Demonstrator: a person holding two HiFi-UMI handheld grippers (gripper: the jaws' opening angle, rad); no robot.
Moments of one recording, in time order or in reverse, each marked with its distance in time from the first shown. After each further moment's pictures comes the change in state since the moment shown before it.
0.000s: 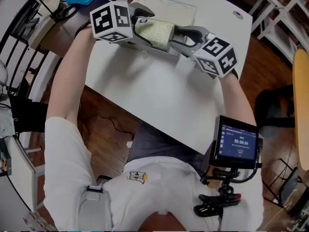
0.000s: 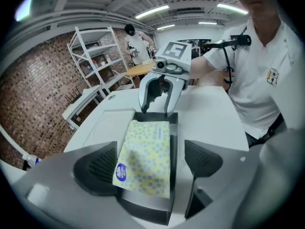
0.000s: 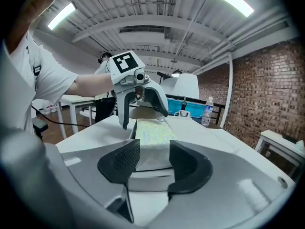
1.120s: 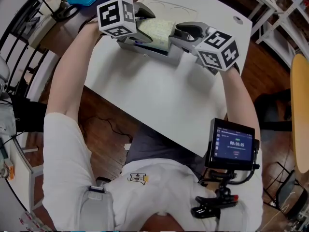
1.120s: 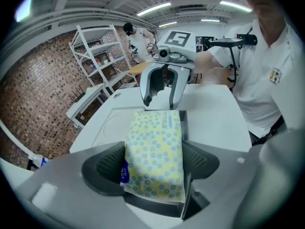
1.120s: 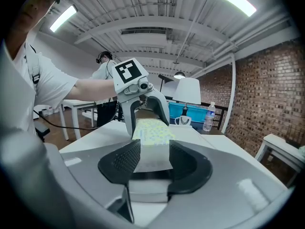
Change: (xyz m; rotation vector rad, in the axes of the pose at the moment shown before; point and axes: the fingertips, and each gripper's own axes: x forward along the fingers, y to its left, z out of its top) left arm 0.003 0.021 -0.007 -0.002 0.053 -0.010; right arm -0.002 -0.014 0.025 -0.009 -0.002 0.039
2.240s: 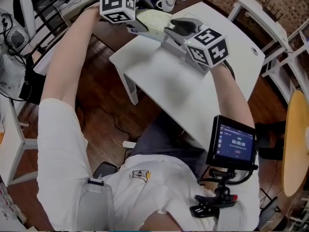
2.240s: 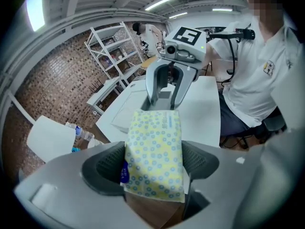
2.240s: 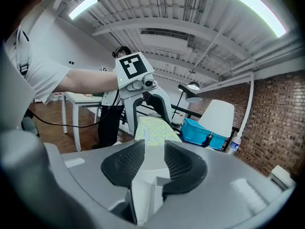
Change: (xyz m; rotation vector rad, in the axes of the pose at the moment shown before) left arm -0.185 -0.042 -0.074 -0.051 0.111 0.201; right arm 0.070 0.110 0.151 -0.206 -0.075 0.022
